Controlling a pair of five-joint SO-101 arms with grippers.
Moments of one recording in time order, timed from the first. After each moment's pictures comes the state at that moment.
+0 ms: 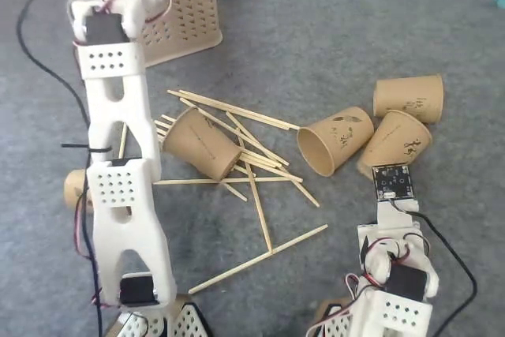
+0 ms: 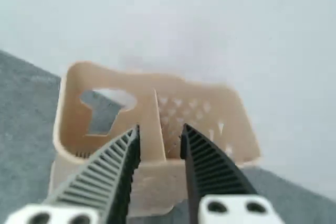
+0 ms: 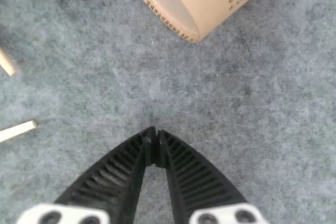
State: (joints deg) left arm -11.3 51.5 -75.0 61.2 28.7; right arm 12.2 -103.1 95.5 74.7 20.2
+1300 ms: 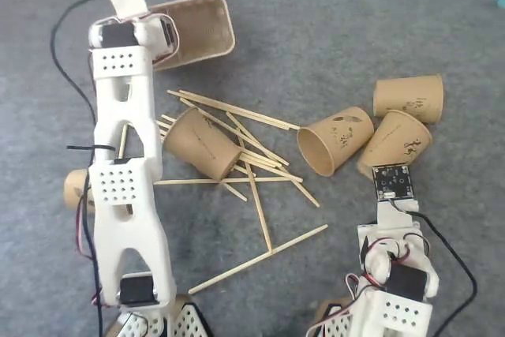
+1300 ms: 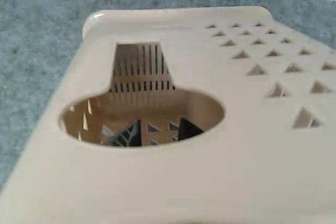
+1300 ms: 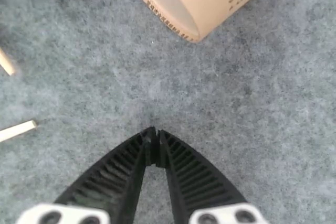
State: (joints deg) left arm -11.6 53.8 -62.6 74.7 14.6; right arm 12.2 -103.1 95.5 74.7 20.2
